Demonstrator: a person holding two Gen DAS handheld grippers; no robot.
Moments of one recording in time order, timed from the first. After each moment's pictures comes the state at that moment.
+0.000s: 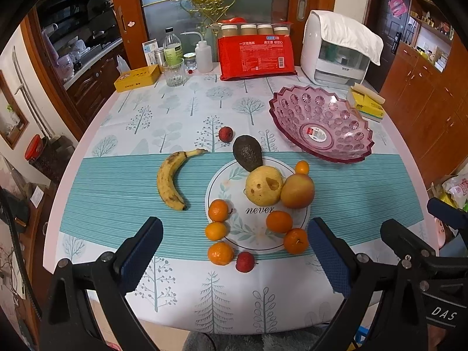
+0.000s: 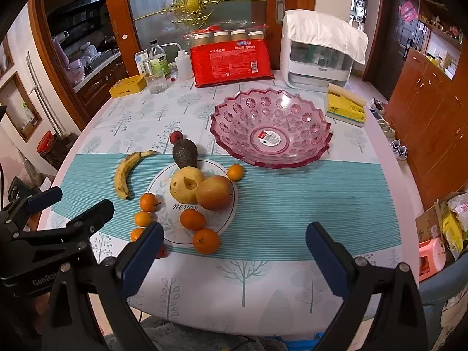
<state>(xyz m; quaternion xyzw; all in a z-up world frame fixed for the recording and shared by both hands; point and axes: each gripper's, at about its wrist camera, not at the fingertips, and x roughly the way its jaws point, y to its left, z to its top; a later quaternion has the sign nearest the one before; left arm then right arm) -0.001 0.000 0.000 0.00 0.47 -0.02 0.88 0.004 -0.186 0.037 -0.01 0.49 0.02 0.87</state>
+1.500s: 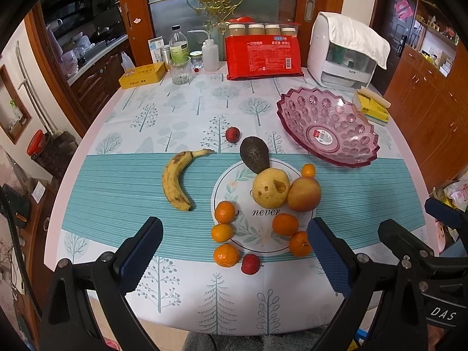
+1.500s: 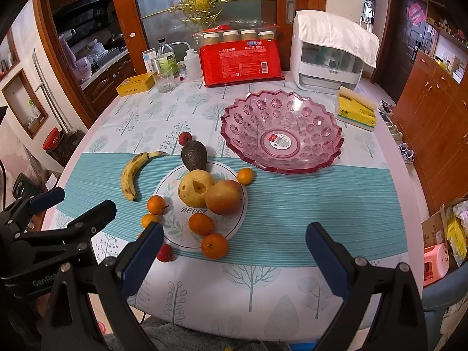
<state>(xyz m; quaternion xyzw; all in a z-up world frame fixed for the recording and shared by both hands) 0.006 0.011 0.002 0.00 0.48 -0.01 0.88 0.010 -0.179 0.036 -0.01 0.49 0.04 0.87</state>
